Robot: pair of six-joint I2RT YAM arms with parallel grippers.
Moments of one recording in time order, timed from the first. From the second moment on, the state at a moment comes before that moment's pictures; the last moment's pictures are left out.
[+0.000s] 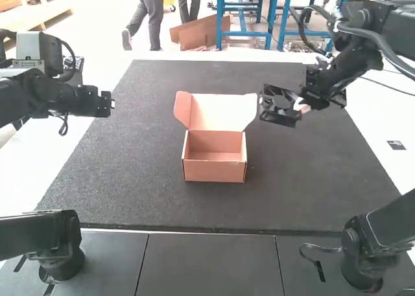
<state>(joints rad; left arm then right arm) 0.08 0.92 0.77 -0.48 0.03 0.07 0.24 1.33 1.29 -1.10 -0.28 0.35</state>
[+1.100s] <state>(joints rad) 0.03 0.87 0.77 -0.51 0.03 -0.02 0.66 1.78 1.41 -0.92 -0.16 0.60</state>
